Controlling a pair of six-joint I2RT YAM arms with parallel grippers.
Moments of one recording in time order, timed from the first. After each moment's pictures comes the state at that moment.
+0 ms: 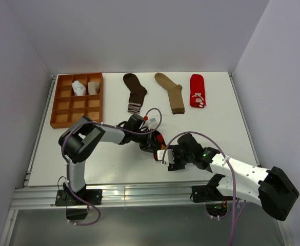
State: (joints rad) left arm -0.73 1.95 0.92 0.21 0.72 -0.78; right arm 0.74 0.98 0.39 -0.29 -0.31 -0.88
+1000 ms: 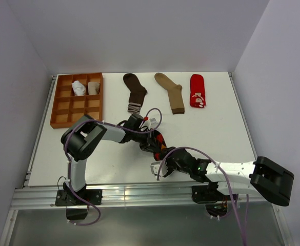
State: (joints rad) left arm -0.71 1.99 0.95 0.20 0.80 -0.78; right arm 1.03 1.07 0.19 0.24 0.03 -1.01
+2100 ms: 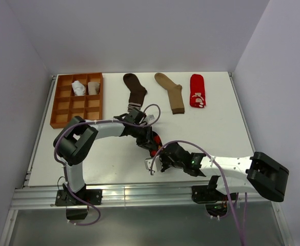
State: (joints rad) left arm -0.70 1.89 1.08 -0.20 0.64 -0.71; right arm 1.03 1.16 0.36 0.07 0.00 -0.97
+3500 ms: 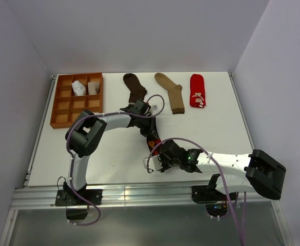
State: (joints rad) left arm -0.68 2.06 1.30 -0.23 0.51 -0.61; right arm 1.03 1.20 0.46 -0.13 -0.02 -0.90
